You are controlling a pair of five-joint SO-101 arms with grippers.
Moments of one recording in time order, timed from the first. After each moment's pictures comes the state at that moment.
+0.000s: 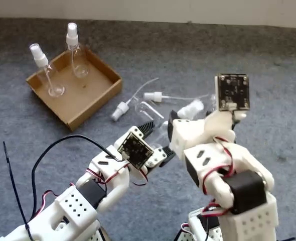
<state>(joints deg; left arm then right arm) 36.2 -63.4 81.5 -0.8 -1.3 -22.7 -60.4 23.8 75.3 -15.6</state>
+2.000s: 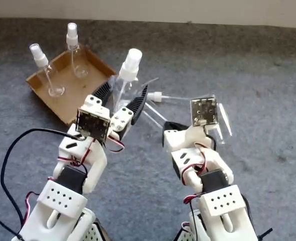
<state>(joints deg) 17.0 -65.6 71.2 -2.3 -1.3 -21.6 -65.1 70.5 35.0 -9.4</state>
